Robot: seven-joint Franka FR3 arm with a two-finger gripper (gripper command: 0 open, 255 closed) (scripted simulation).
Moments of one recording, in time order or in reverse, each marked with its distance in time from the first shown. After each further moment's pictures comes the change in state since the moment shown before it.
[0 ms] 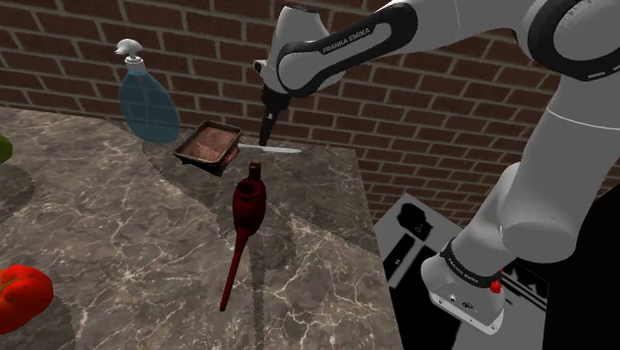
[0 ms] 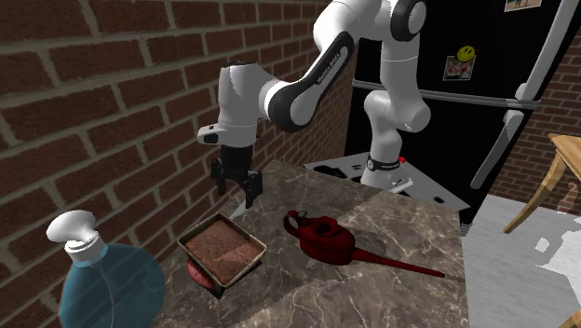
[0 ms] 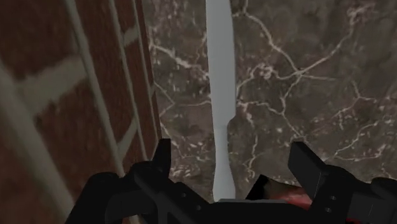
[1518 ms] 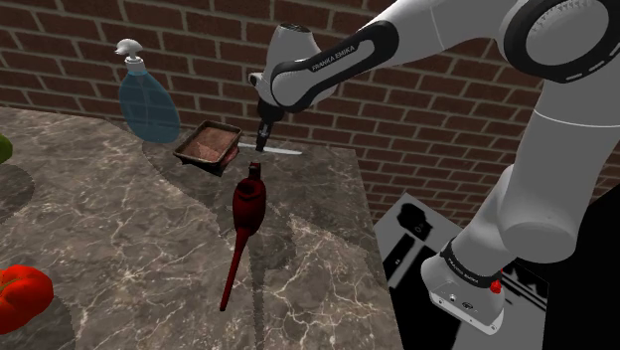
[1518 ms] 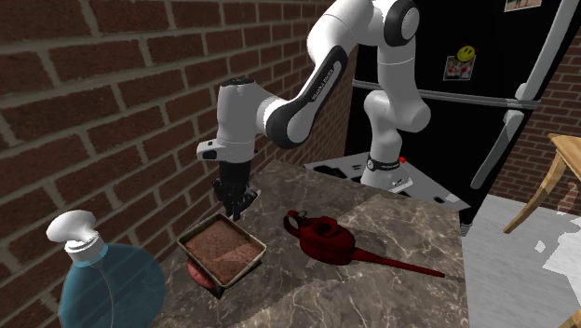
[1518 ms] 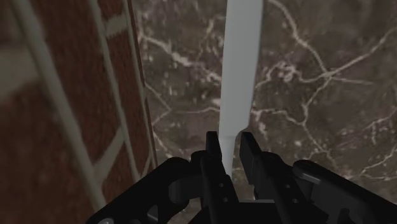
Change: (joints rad) arm 0.003 0.078 0.005 0.008 0.002 0.079 -0.013
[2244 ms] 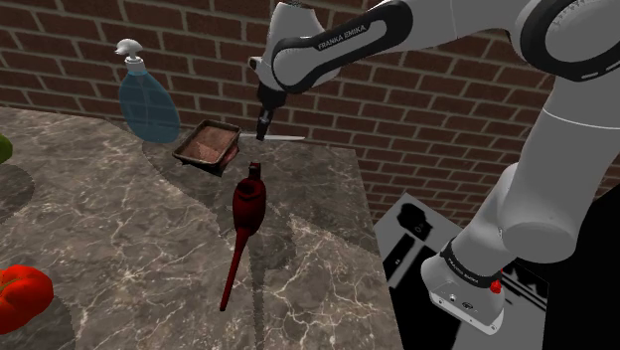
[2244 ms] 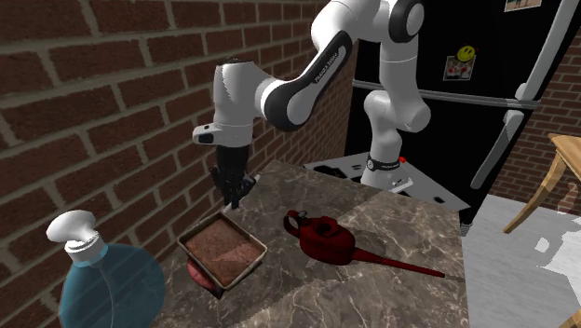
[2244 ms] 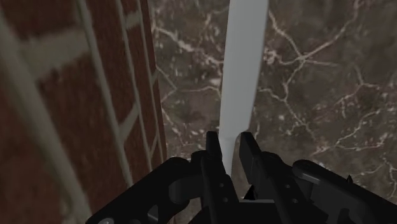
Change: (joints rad) arm 0.001 -0.054 -0.003 0.042 -0.006 -0.103 0.013
